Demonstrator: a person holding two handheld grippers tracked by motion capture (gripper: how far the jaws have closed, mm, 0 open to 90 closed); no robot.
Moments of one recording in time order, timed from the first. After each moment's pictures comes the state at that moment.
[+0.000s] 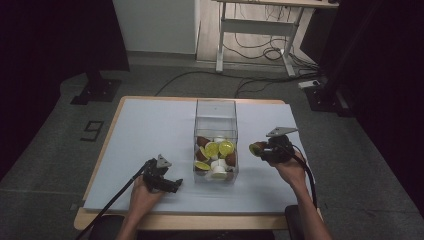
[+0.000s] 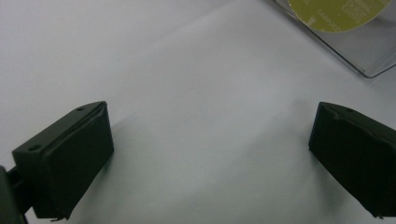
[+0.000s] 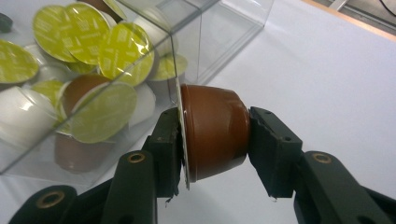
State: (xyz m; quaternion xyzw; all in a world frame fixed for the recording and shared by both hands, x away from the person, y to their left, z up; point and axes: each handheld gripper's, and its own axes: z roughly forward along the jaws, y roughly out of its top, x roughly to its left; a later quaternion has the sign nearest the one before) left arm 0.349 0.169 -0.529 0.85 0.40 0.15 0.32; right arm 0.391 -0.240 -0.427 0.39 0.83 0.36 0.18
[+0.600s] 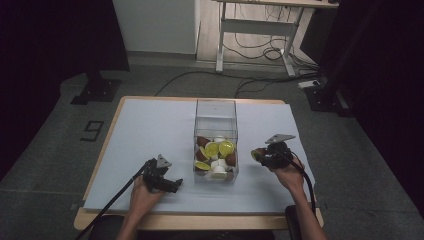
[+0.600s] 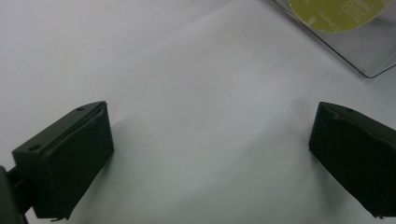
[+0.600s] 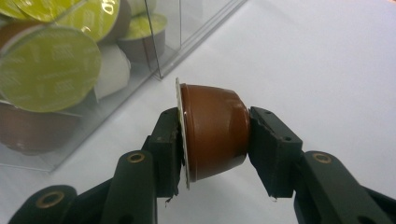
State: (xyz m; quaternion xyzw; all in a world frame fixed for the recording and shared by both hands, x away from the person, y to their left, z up) left arm 0.349 0.169 -0.529 0.85 0.40 0.15 0.32; right arm 0.392 -0.246 -0.461 0.41 0.83 0.33 0.19
